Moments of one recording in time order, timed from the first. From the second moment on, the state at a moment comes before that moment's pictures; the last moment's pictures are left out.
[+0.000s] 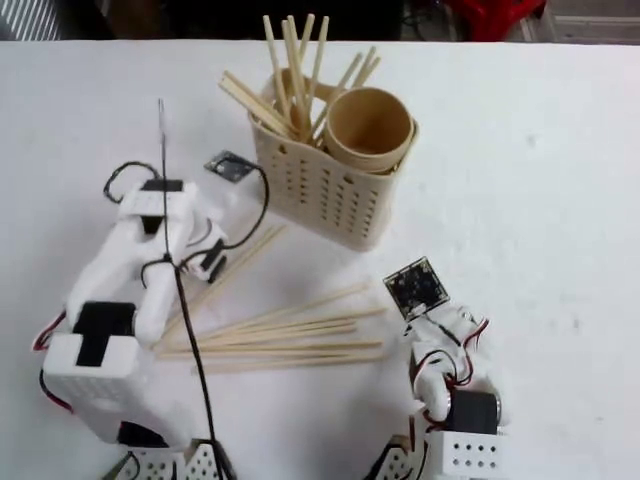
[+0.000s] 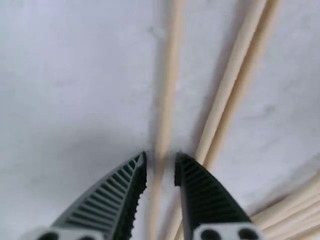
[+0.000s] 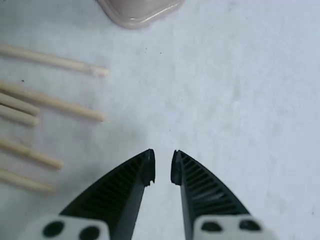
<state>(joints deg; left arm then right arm) -5.0 15.1 22.9 63.8 -27.8 0.7 -102.3 96.4 62.7 36.2</state>
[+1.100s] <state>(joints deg) 11.4 -47.3 18.9 60.5 -7.3 0.7 -102.3 96.4 62.7 36.2</state>
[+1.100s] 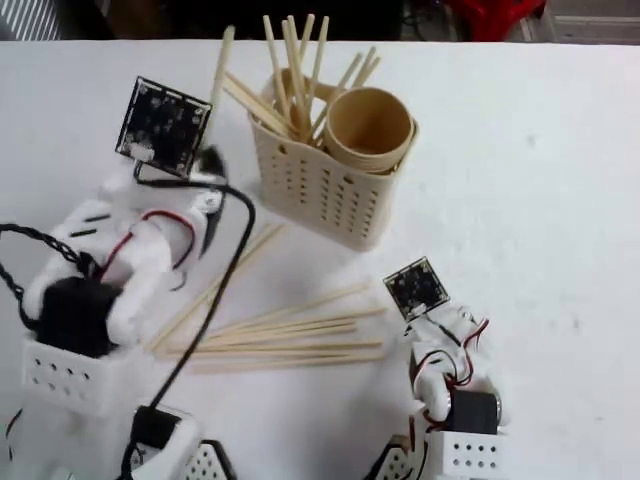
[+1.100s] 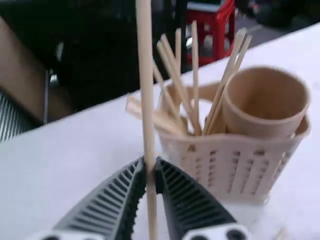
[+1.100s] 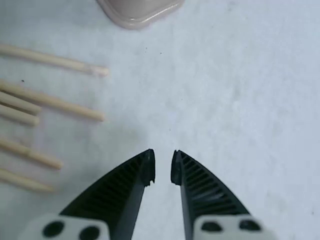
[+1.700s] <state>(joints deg) 17.5 -14.0 -7.8 32.4 -6.8 0.7 -102.3 96.4 62.7 36.2</state>
